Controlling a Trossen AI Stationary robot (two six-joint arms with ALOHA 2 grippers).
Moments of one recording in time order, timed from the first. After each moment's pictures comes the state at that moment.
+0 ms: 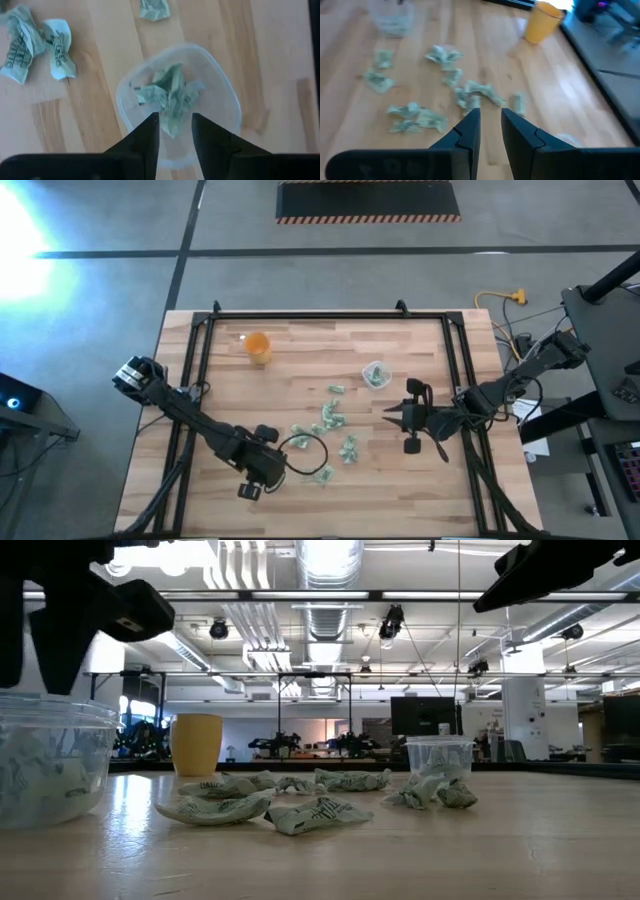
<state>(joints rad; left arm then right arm) -0.57 1.60 1.15 -0.80 0.00 -0.36 0.53 1.04 0.67 -0.31 0.61 0.20</state>
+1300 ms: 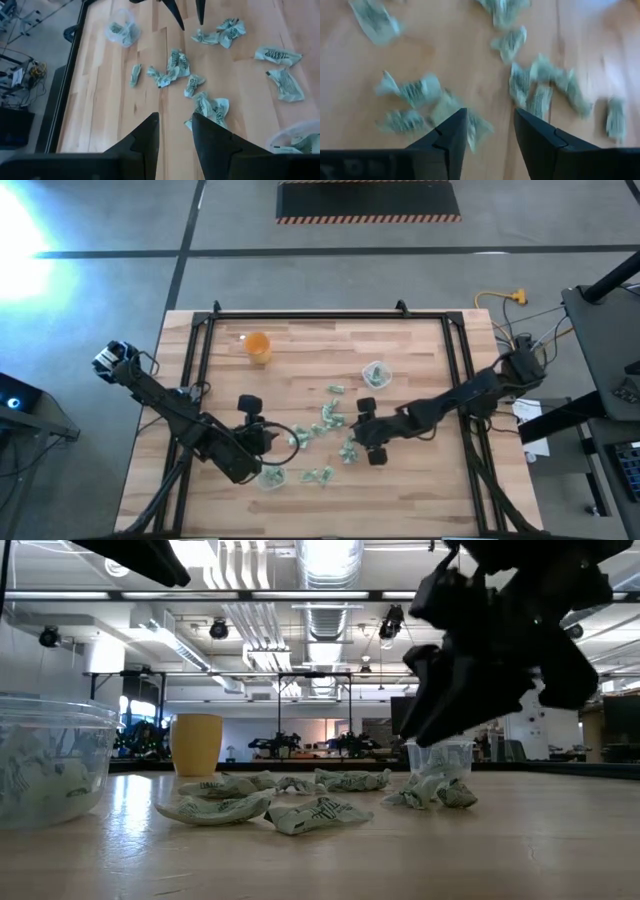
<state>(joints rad) -0.64 1.35 1.11 -0.79 -0.75 -0.28 0.32 1.64 0.76 0.00 0.25 -0.03</state>
